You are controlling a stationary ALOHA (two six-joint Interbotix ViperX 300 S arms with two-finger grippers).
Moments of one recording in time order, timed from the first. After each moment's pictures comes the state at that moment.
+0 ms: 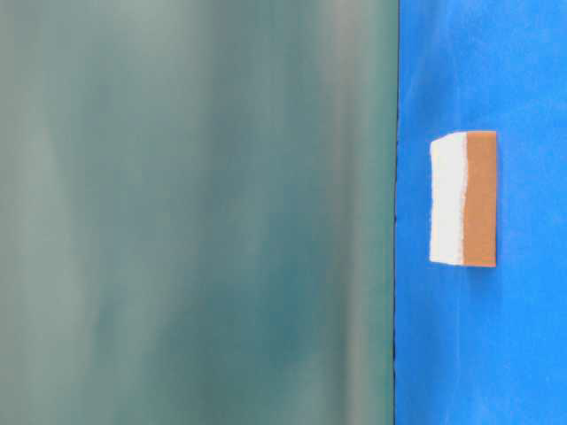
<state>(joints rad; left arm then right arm) 0.00 -0.97 1.17 0.00 -0.29 0.00 0.00 -0.97 1.19 0.00 -0.29 0.00</state>
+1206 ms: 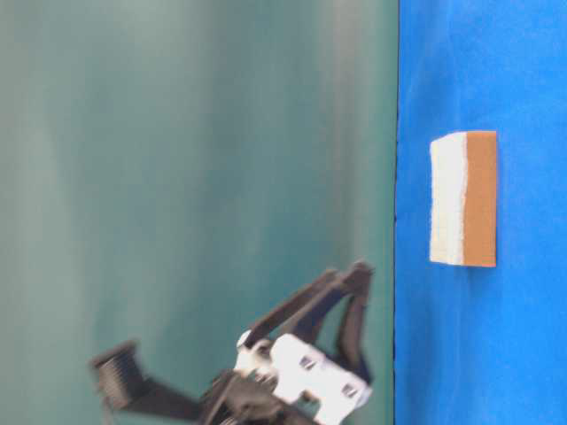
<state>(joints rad) 0.25 -0.03 0.81 -0.03 -0.37 0.23 0.00 -0.90 1.17 0.00 -0.28 0.00</state>
